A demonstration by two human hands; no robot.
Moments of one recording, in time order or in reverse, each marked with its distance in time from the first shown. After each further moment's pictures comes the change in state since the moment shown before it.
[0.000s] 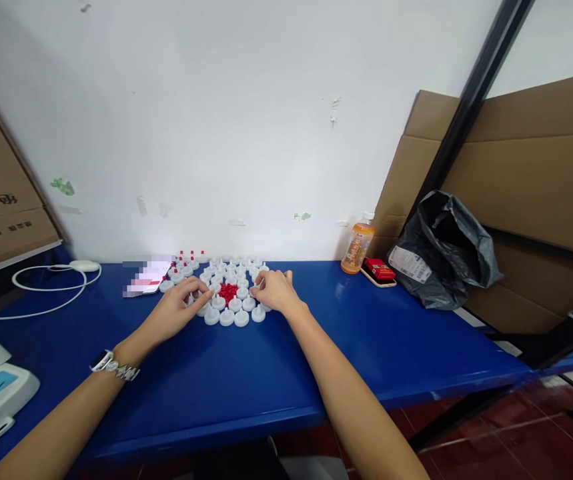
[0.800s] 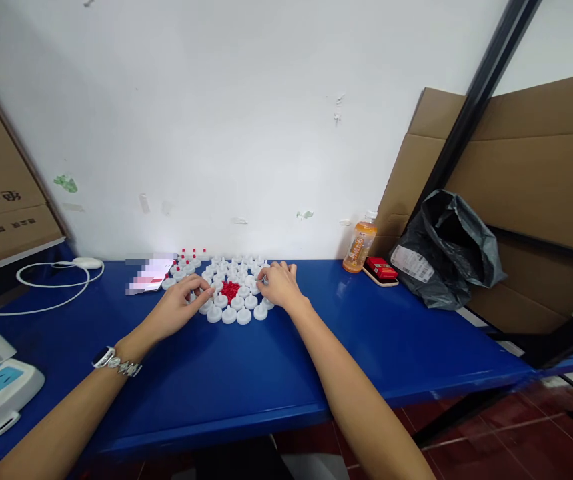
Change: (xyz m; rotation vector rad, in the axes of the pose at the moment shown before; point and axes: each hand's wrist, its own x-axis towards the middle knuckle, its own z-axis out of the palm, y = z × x) left_hand 0.000 -0.002 -0.002 0.001 -0.014 -0.008; right_hand 0.004 0.004 -0.003 -0.177 0.064 -0.059
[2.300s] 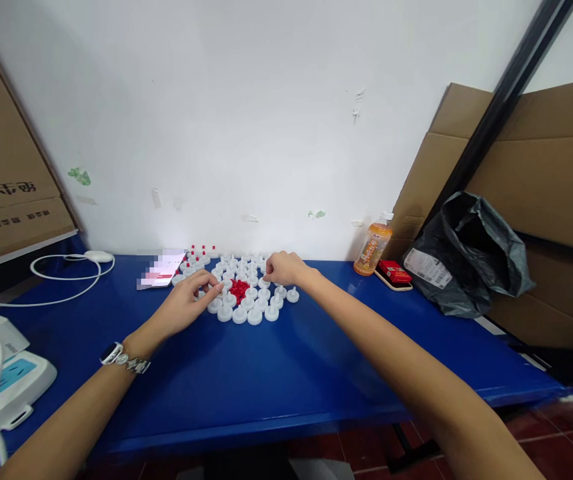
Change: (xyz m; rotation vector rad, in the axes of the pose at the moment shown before) left_hand -0.001 0.001 -0.005 0.007 0.038 -0.001; right_hand 0.046 -0.007 -0.030 -0.127 -0.277 -0.155
